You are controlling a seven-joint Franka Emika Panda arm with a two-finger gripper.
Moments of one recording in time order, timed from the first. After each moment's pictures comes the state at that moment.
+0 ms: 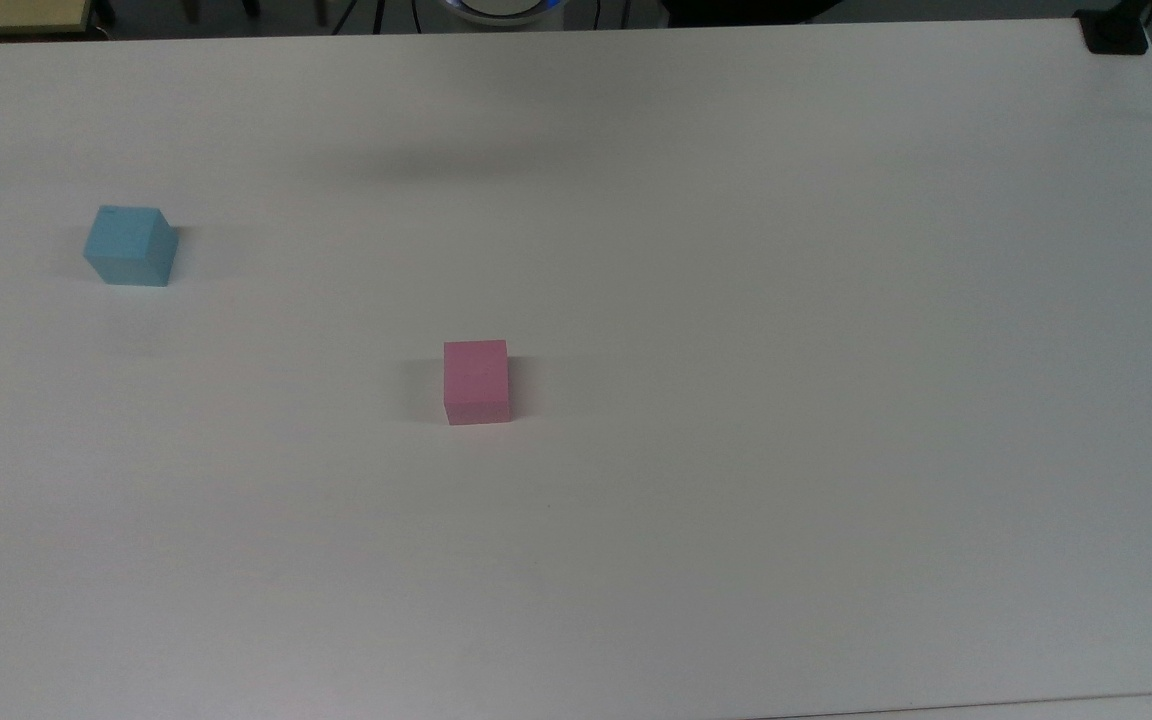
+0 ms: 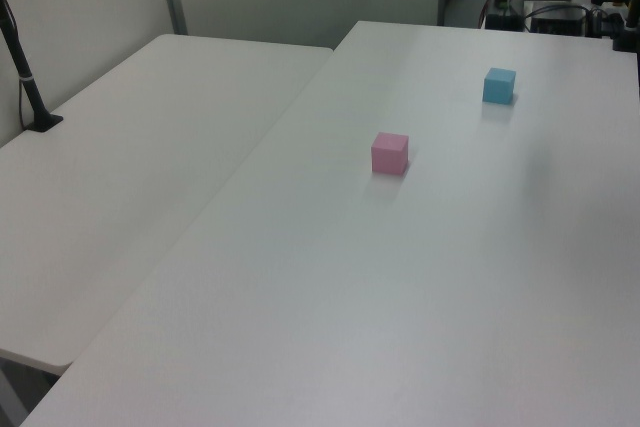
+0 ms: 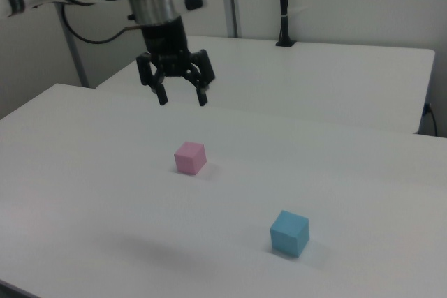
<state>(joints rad) -0.16 0.02 -0.02 -1.56 -0.14 1.57 -0.30</state>
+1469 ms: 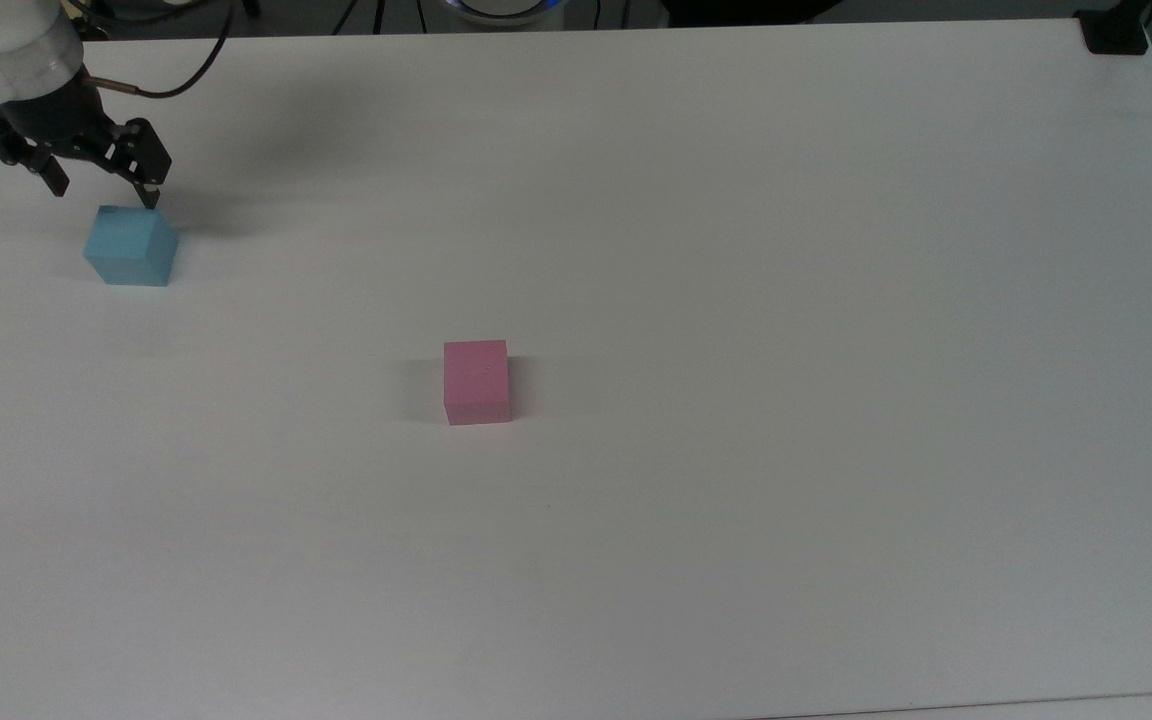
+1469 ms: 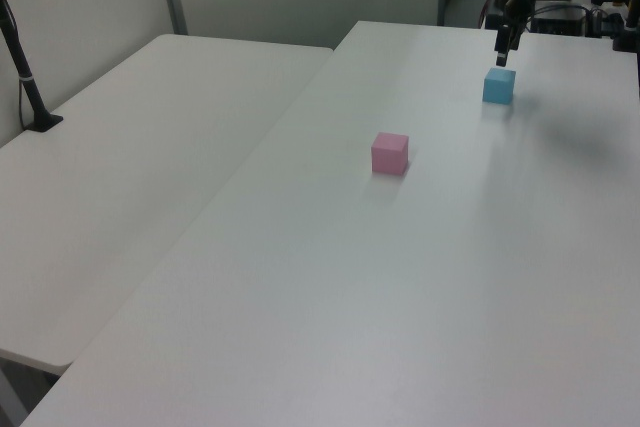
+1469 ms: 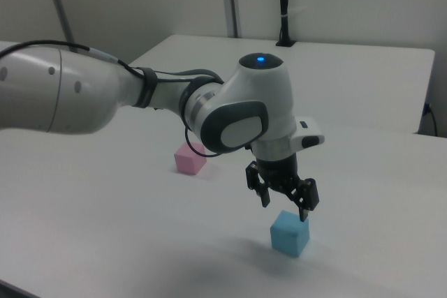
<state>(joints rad) -0.27 0.29 -0.29 -1.80 0.07 2.17 -0.49</state>
